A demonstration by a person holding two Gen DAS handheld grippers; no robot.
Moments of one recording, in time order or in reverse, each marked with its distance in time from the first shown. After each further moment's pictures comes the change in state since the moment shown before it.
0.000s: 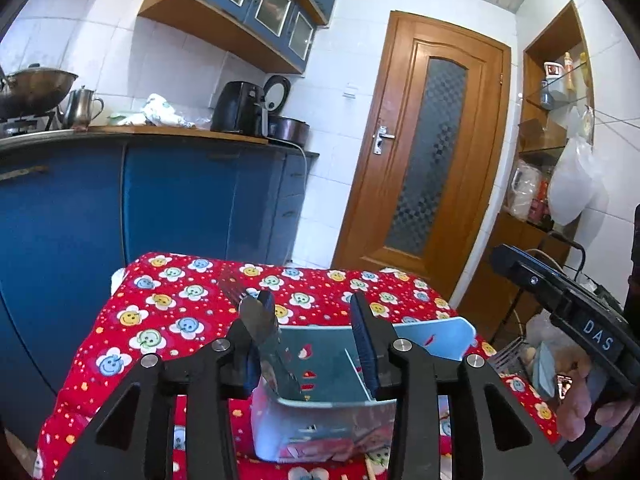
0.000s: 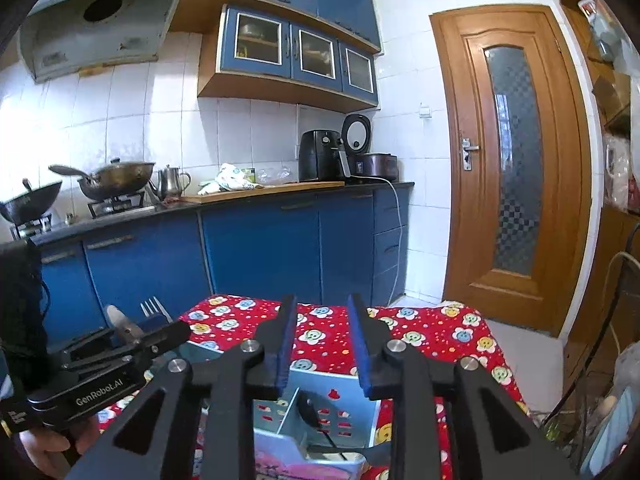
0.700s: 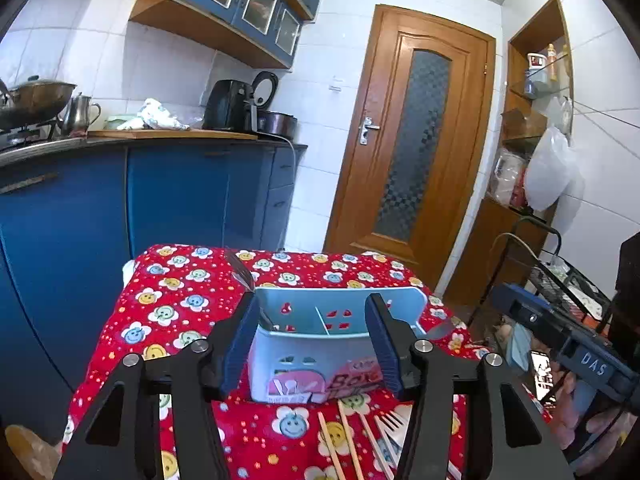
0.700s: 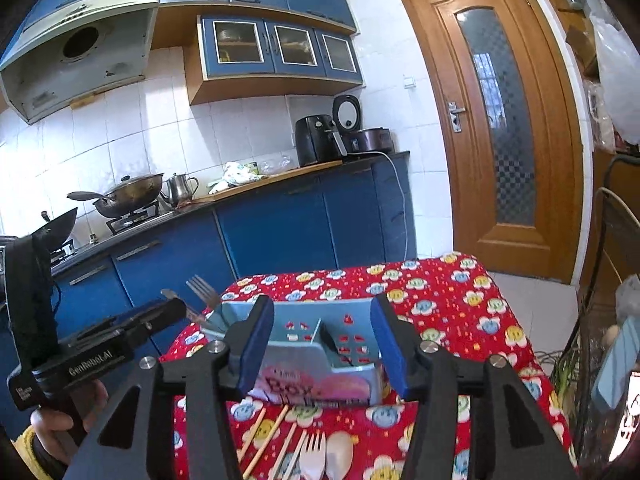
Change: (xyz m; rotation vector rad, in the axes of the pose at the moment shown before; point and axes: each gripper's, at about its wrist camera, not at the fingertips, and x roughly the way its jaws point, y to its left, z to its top) left arm -0.069 -0.019 -0.001 0.031 0.045 -0.029; right arm -0.072 -0.005 -0.025 0.146 0.072 0.038
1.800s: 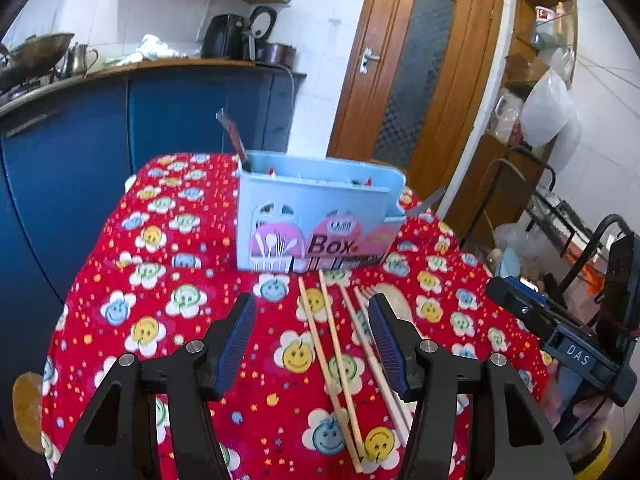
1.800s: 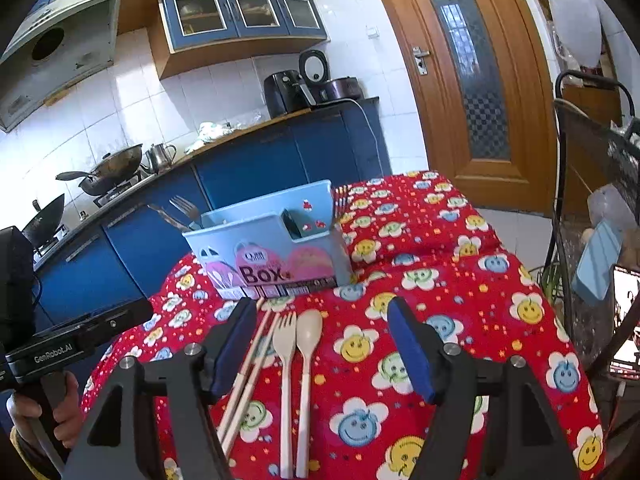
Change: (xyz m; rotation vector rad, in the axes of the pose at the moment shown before) left arm -0.025 -0.014 -0.070 -0.014 0.280 0.014; right arm -0.044 -0.027 -0.077 0.114 0.165 -0.055
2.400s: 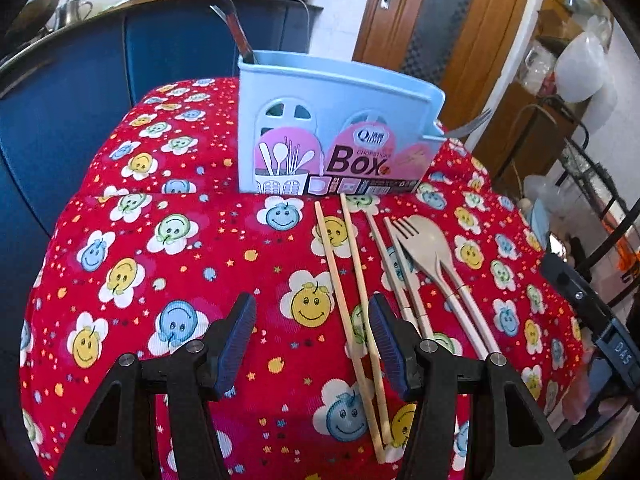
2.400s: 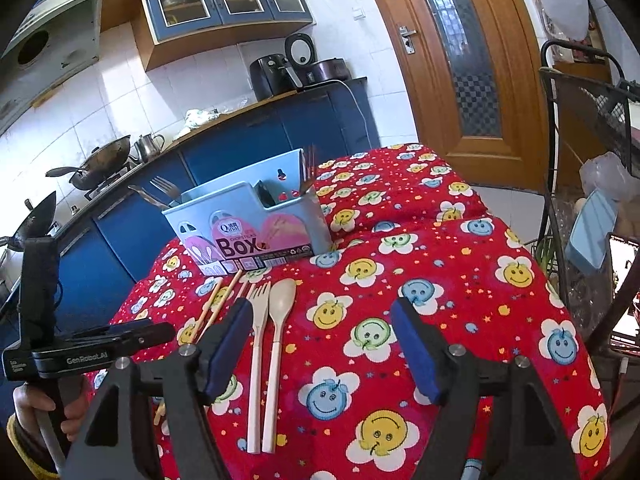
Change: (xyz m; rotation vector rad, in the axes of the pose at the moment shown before) left arm 0.054 0.003 -0.017 -0.006 0.249 0.066; right arm 0.004 -0.022 -0.016 0.039 0.060 -0.012
